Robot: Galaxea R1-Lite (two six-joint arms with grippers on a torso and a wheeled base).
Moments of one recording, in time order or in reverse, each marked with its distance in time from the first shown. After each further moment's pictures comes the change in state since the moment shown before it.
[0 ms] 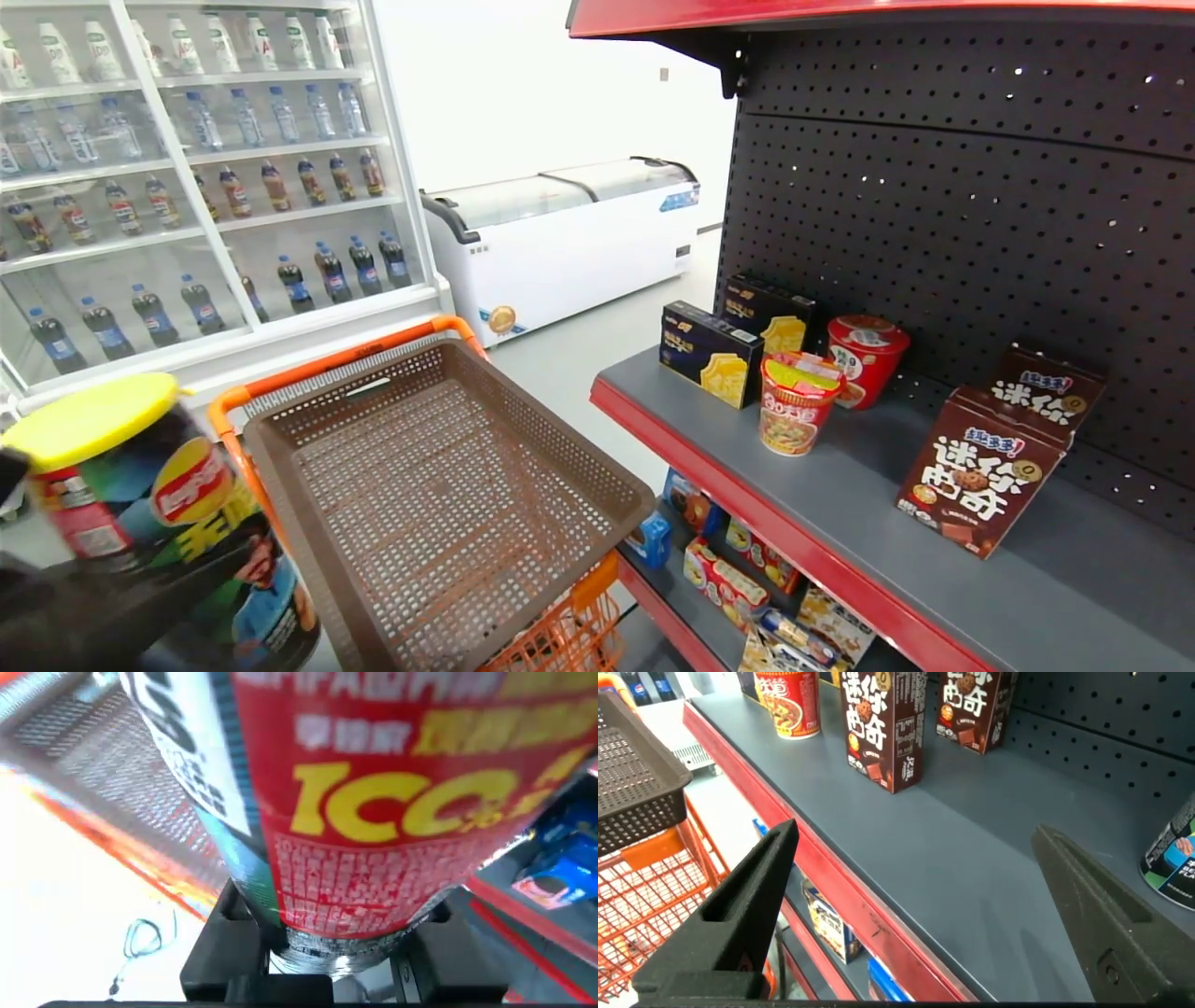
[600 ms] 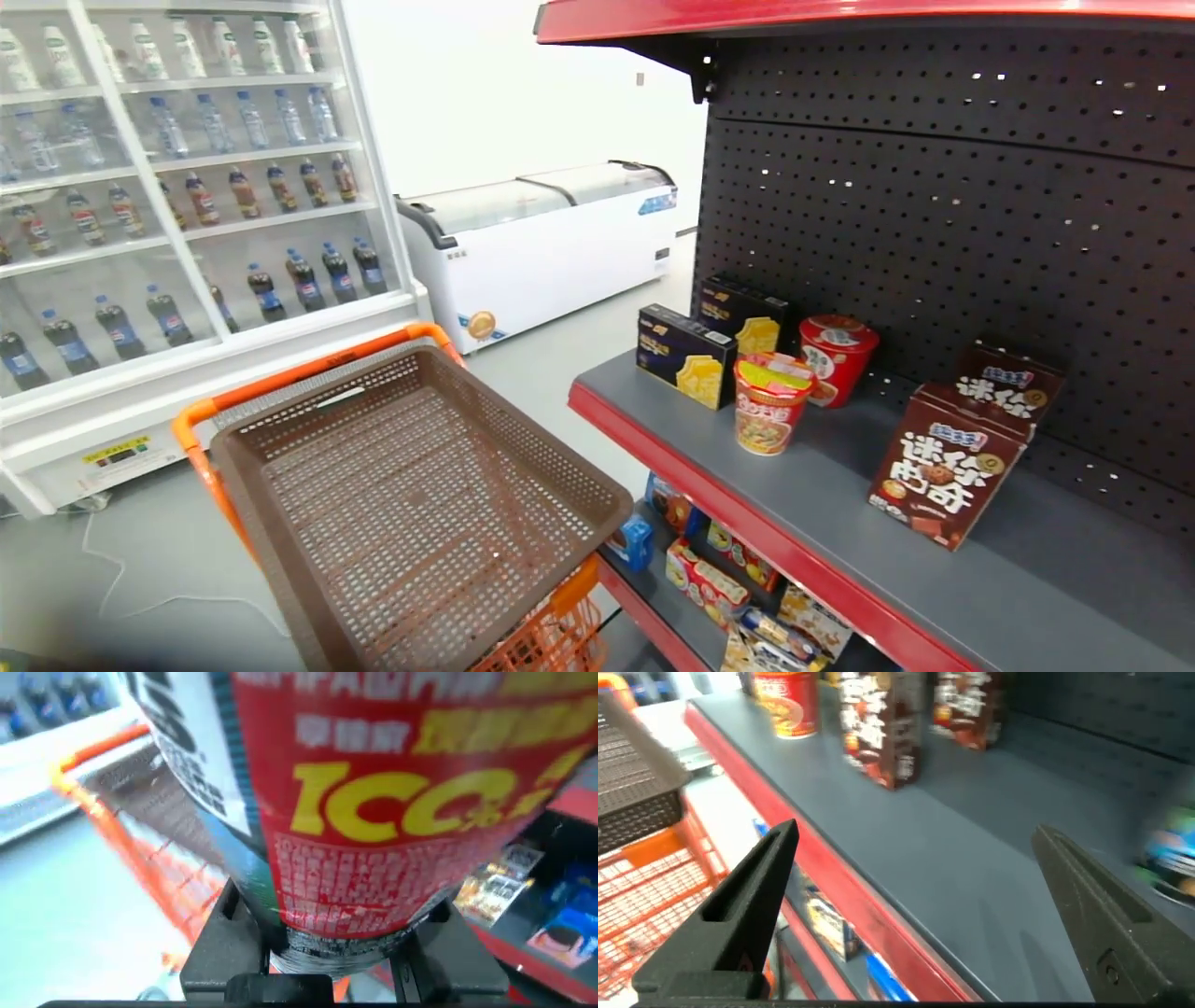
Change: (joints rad) left arm 0.005 -0.615 0.114 0.207 0.056 -0.003; right arm 0.000 0.000 0.000 -0.001 0.010 -0.001
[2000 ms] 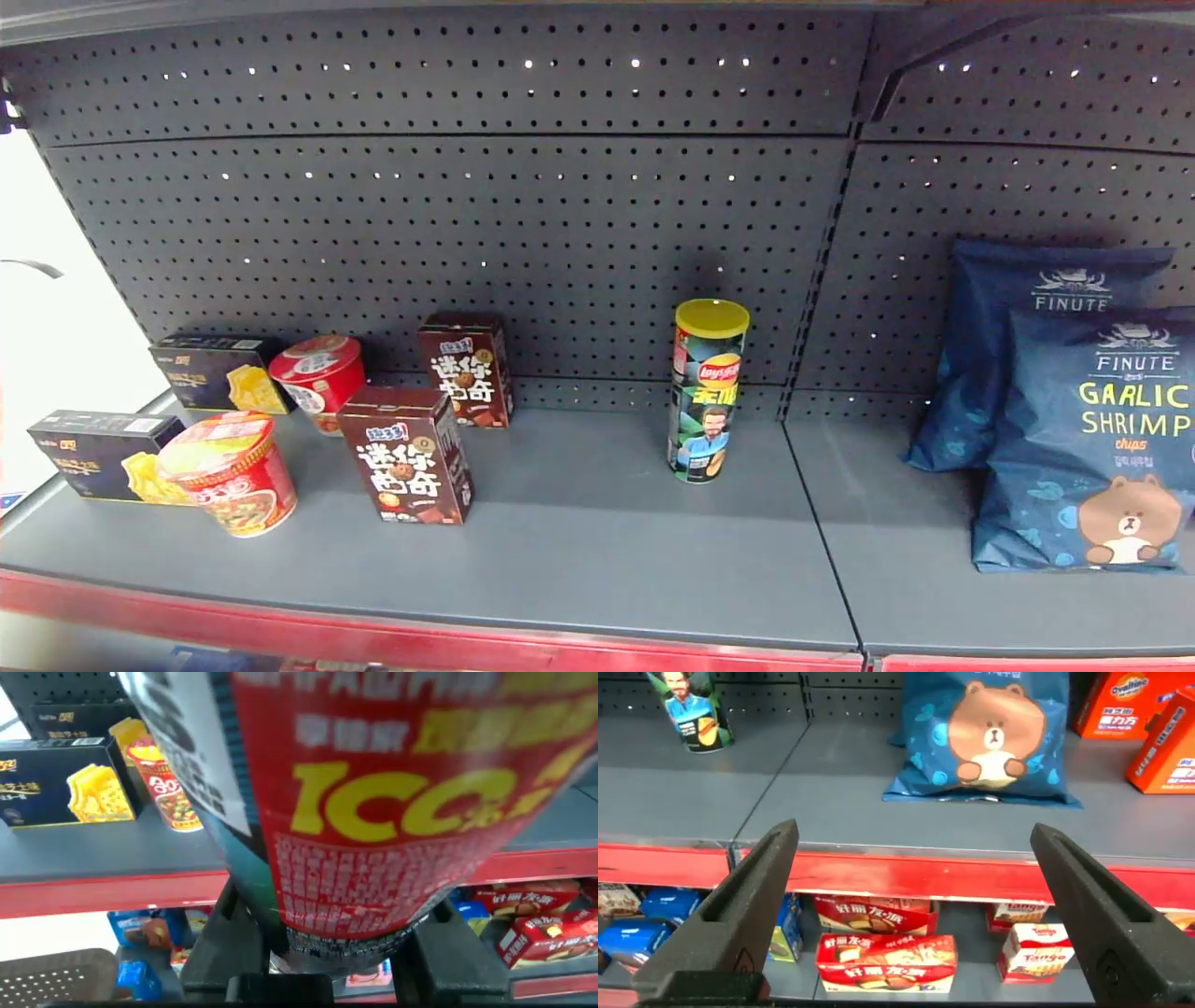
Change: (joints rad) left arm 0.002 -0.126 0.065 0.001 0.040 -0.001; right arm 0.000 0.000 0.000 0.001 0.001 -0.002
